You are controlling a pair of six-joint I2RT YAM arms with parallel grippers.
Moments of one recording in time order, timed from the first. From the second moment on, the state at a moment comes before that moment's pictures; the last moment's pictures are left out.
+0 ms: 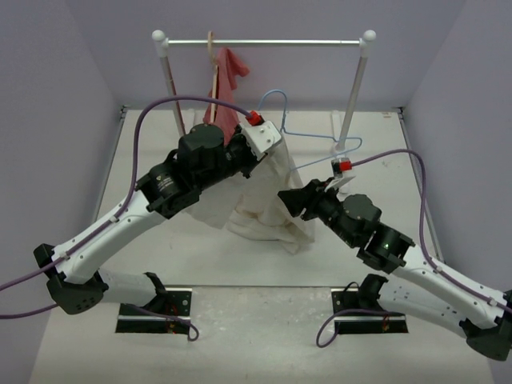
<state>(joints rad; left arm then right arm) -0.92 1.29 1.53 -0.40 -0.05 0.33 0.93 0.77 0.74 -0.09 0.24 0.66</state>
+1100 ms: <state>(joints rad) -0.92 1.24 1.51 -0.39 0.01 0.32 0.94 0.90 0.81 -0.20 0.41 0.60</state>
